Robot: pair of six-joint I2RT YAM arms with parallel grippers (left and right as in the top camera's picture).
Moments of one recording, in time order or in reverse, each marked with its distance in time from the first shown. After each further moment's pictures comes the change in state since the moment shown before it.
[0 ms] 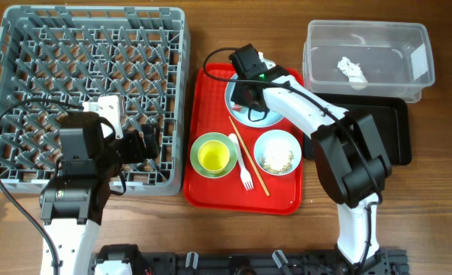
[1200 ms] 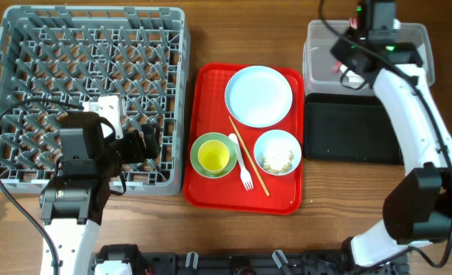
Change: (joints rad) left arm 0.000 0.000 0.000 0.000 0.000 0.000; right arm -0.489 -0.375 -0.007 -0.058 0.025 -0.139
